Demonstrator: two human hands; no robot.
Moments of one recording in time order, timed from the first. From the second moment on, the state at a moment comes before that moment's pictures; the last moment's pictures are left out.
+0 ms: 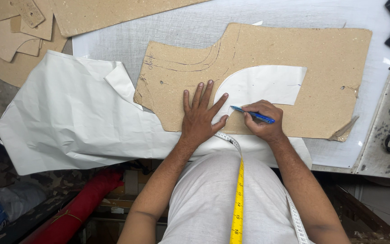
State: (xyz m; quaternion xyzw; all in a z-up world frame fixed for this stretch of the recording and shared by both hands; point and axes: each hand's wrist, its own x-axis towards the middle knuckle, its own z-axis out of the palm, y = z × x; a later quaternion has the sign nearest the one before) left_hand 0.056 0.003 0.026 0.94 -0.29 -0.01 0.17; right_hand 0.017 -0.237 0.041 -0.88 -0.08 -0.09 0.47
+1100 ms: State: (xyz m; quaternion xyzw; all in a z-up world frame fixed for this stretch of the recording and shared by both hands) left_hand 0.052 0.001 0.020 0.94 -0.30 -0.01 0.18; right_hand 0.019 -0.226 0.045 -0.86 0.09 -0.17 0.48
